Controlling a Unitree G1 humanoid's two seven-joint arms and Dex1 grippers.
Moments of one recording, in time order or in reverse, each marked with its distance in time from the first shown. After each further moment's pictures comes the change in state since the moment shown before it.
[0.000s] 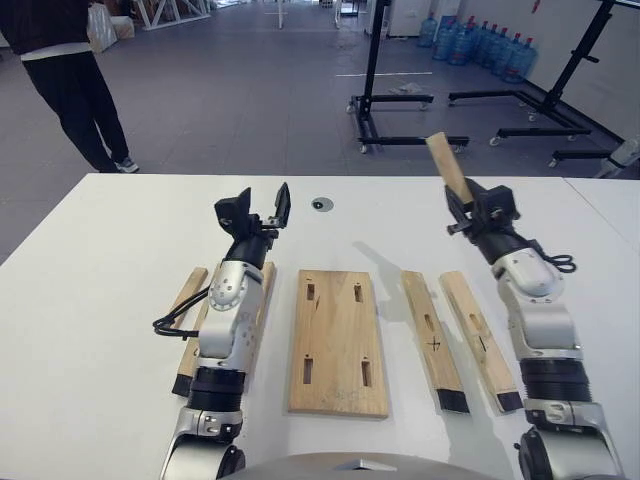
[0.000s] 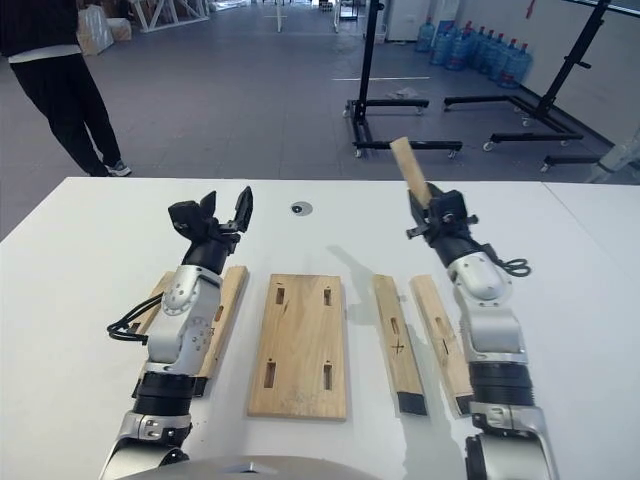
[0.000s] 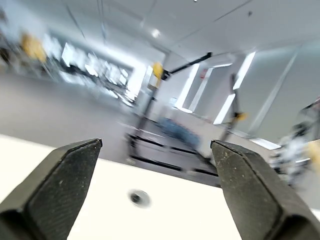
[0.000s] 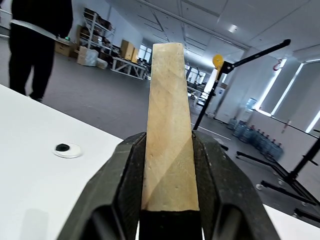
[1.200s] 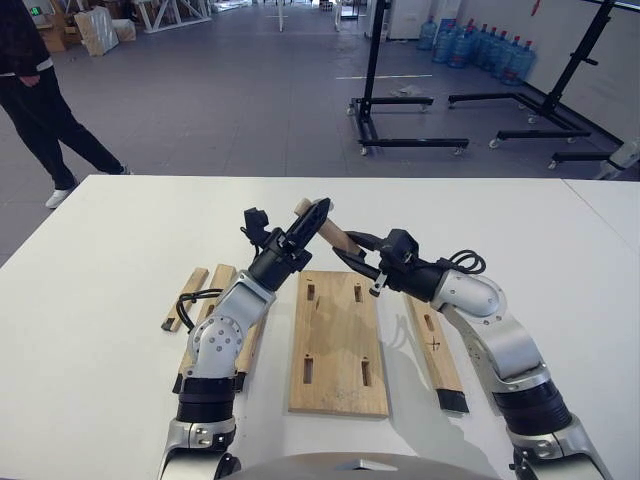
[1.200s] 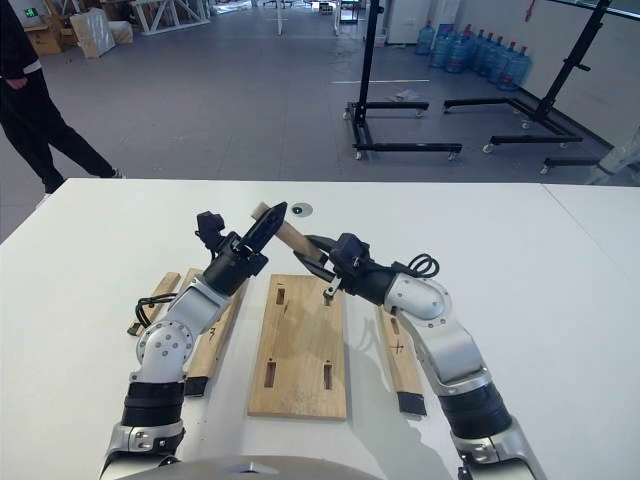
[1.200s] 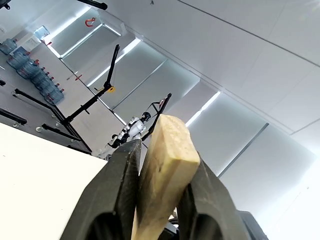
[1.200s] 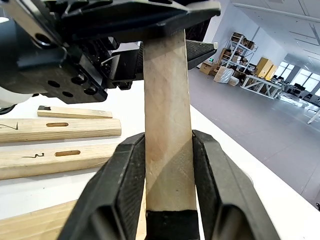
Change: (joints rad) left arm 0.047 0.016 0.001 -0.125 -0.531 0.439 -0.317; right arm 0.087 -0.038 0.277 -0.353 0.113 0.220 0.336
